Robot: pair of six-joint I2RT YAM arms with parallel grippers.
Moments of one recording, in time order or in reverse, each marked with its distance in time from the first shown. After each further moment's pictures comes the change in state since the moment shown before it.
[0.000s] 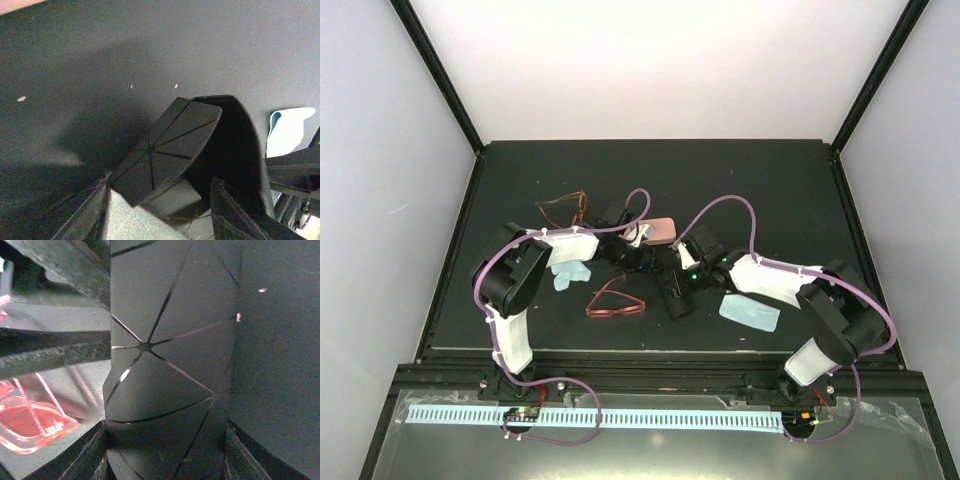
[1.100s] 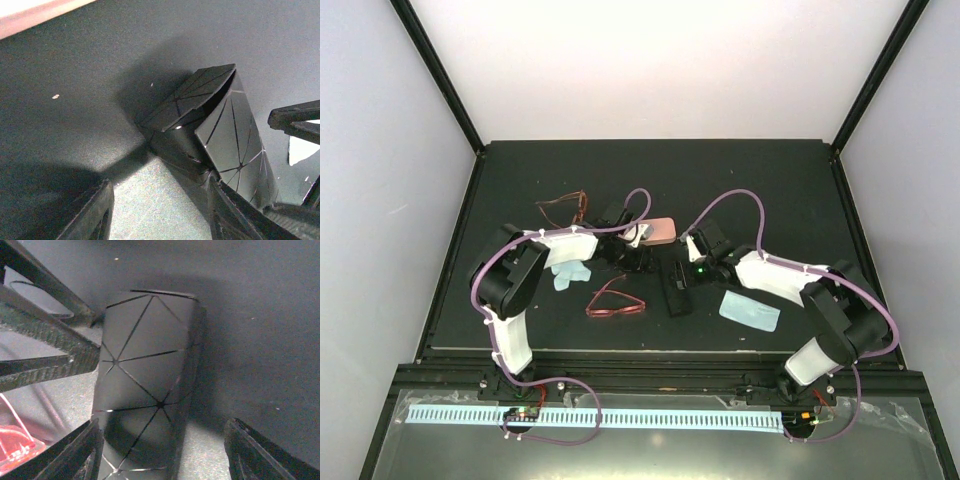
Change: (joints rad) left arm -0.002 -0.020 0.002 -0.046 -0.071 0.067; right arm -0.071 -0.012 0.001 0.021 0.050 -0.027
